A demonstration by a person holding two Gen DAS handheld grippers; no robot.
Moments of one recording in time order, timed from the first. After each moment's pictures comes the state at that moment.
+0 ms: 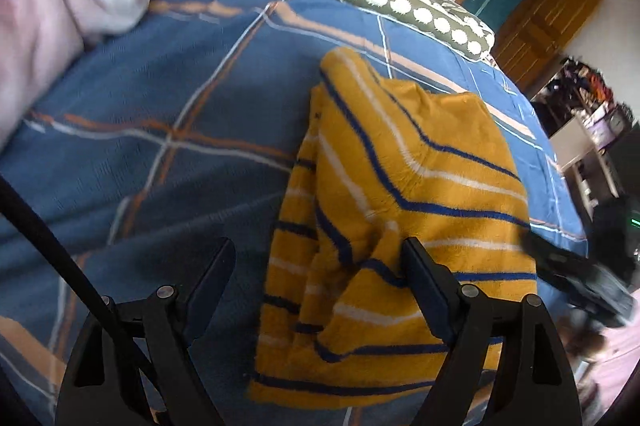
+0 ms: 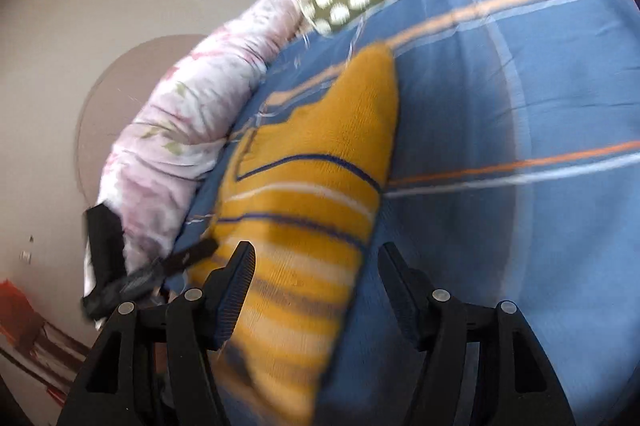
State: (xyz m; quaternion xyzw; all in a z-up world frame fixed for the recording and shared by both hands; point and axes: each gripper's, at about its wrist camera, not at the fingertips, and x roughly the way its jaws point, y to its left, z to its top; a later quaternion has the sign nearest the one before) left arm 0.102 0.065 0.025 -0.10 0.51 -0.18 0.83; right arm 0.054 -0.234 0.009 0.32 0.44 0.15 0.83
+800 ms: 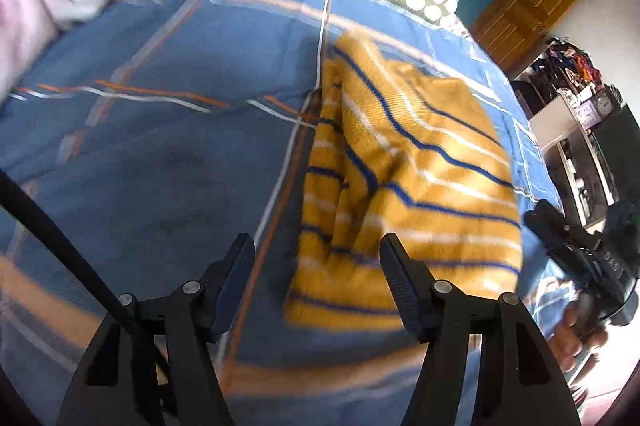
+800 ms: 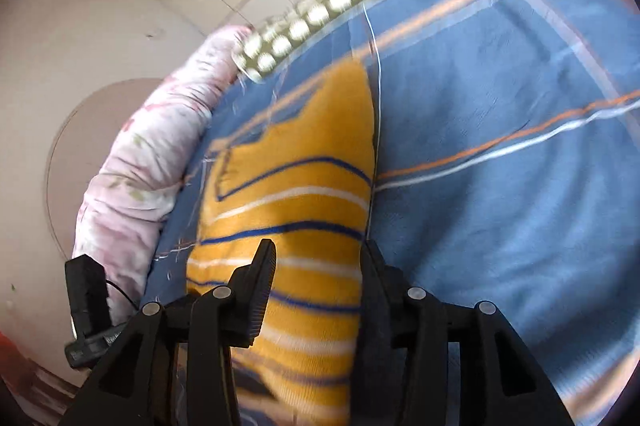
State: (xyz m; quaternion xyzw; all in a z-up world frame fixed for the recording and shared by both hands) left arm 0.029 0.001 0.045 -0.07 0.51 -0.20 0.83; right arm -0.053 -0.298 0.066 0.31 0.37 0.04 0.87
